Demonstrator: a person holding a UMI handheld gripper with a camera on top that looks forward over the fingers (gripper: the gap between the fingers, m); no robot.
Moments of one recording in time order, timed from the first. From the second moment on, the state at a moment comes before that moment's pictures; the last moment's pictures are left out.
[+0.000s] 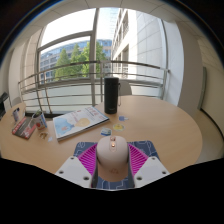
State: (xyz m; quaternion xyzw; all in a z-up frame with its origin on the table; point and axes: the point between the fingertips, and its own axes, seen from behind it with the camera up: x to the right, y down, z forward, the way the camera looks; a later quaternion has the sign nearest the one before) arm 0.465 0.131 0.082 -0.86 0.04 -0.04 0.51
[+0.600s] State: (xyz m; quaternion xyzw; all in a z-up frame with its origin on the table) arm 0.489 0.078 0.075 -0.88 0.04 -0.05 0.48
